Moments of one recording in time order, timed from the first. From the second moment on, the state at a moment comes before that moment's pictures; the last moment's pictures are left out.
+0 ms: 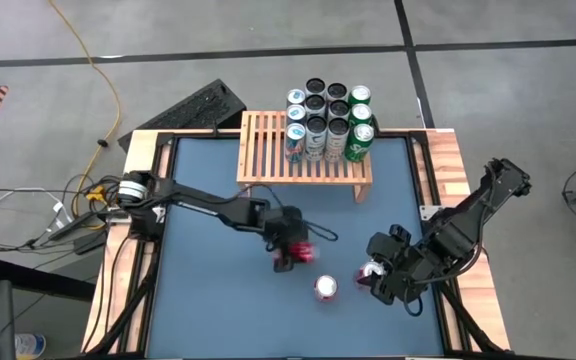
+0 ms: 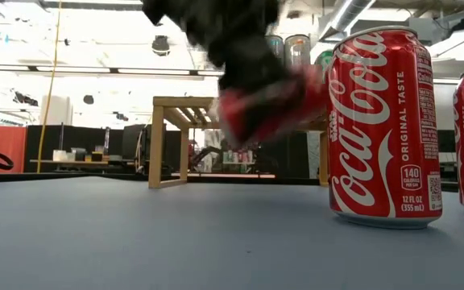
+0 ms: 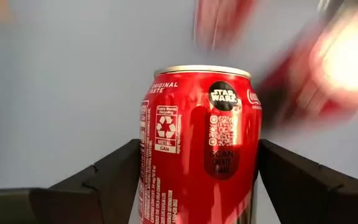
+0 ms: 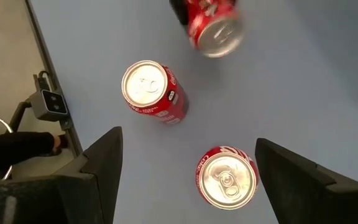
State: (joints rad) left arm -0.07 1.84 1.29 -0.19 0.12 -0.16; right arm 0.72 1.40 1.42 -1.17 0.38 1.13
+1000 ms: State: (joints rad) left arm -0.40 1.72 0.40 1.47 -0.73 -0.15; right arm 0.68 1.40 1.42 -1.16 0.66 1.04
